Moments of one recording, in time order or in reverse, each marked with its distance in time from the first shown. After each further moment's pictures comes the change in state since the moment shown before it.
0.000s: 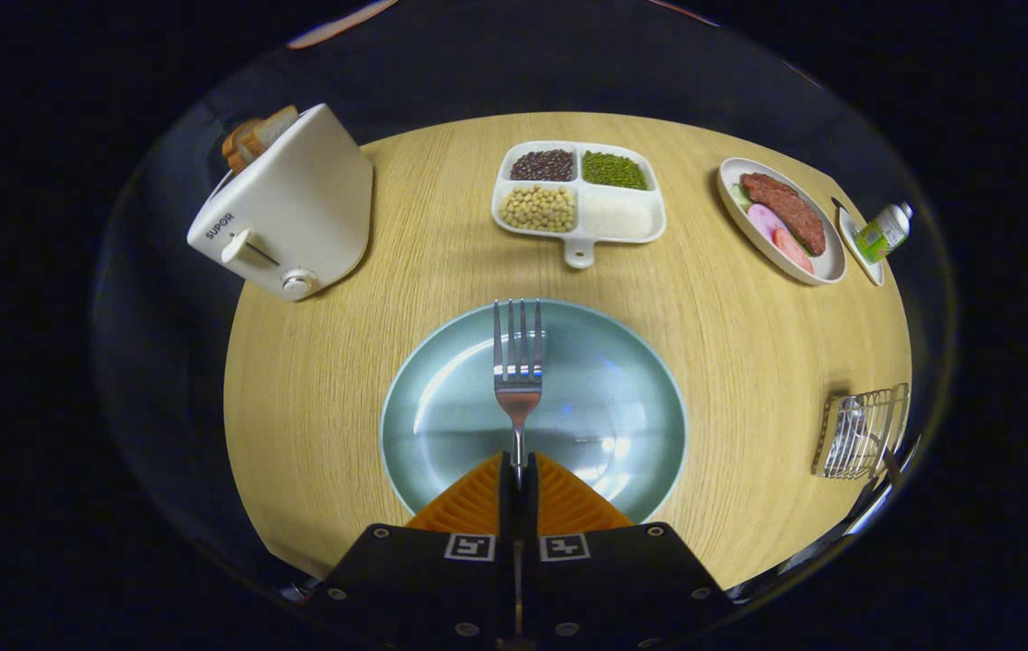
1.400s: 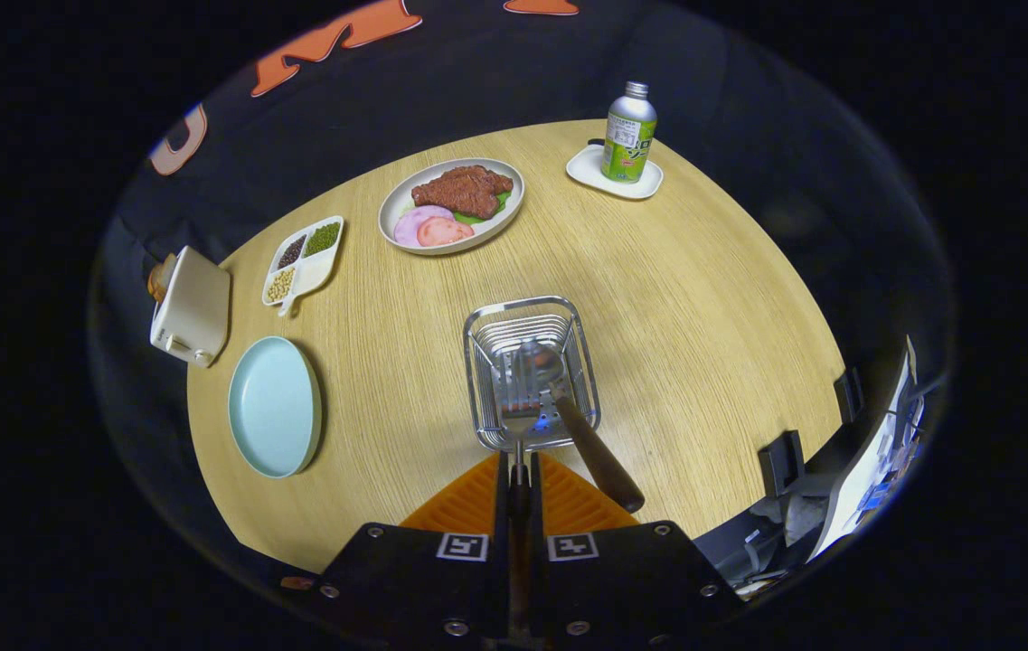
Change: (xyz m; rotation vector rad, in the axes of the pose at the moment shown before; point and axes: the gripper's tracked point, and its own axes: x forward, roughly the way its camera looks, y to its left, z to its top) arm -0.093 -0.295 -0.064 0.274 -0.108 -0.103
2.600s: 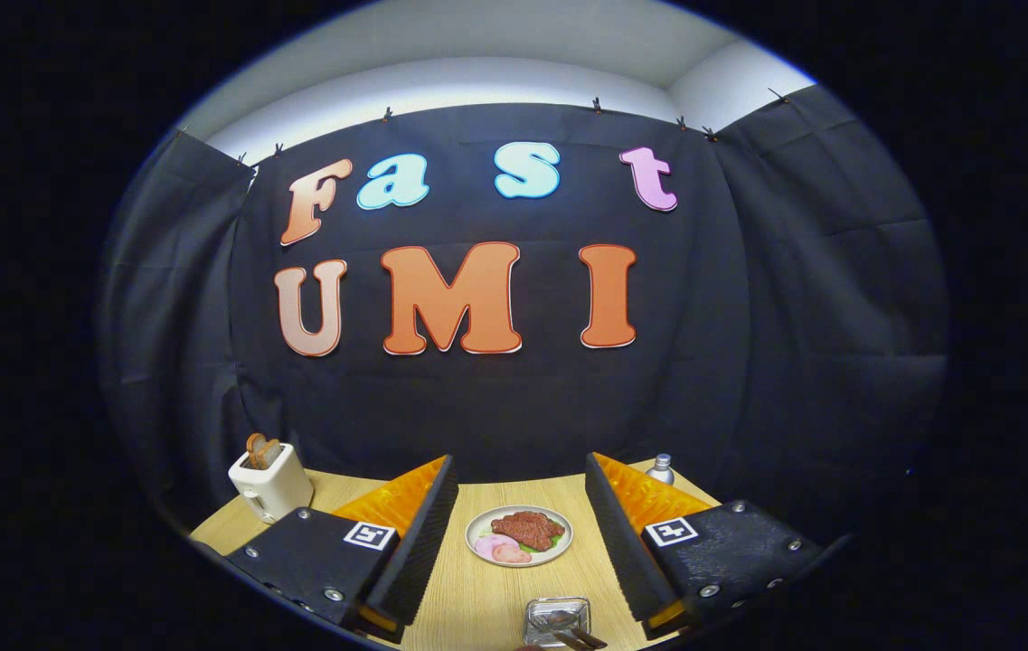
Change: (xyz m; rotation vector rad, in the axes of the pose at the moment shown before) arm -0.215 0.060 0.175 -0.155 -1.138 0.136
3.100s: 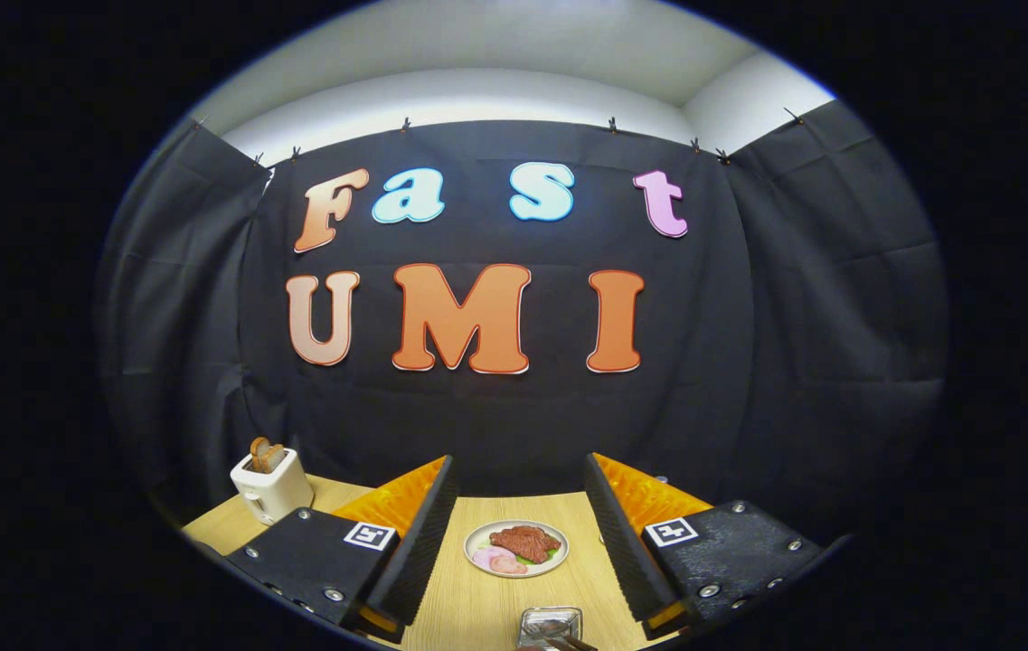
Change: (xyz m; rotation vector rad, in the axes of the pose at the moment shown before) arm -0.012 0.007 0.025 -0.047 -0.051 0.014
